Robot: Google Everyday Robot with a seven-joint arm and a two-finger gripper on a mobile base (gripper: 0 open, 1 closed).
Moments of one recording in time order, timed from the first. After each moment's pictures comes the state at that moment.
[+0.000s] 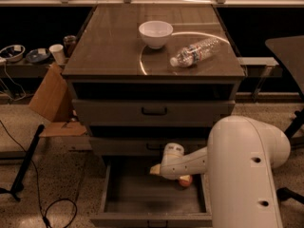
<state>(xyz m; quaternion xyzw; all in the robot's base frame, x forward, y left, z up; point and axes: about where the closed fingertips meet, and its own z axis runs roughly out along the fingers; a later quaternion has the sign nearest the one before) 0.581 -0.090 0.277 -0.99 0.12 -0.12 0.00</state>
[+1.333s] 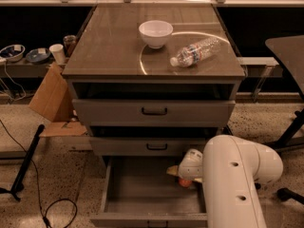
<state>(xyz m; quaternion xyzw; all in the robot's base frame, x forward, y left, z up) 0.625 -0.183 0.171 -0.98 0.15 -0.12 0.01</state>
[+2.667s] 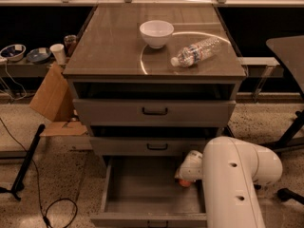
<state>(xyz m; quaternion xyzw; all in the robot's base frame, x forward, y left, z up) 0.626 -0.188 0.162 -0.98 0.14 -0.12 0.01</state>
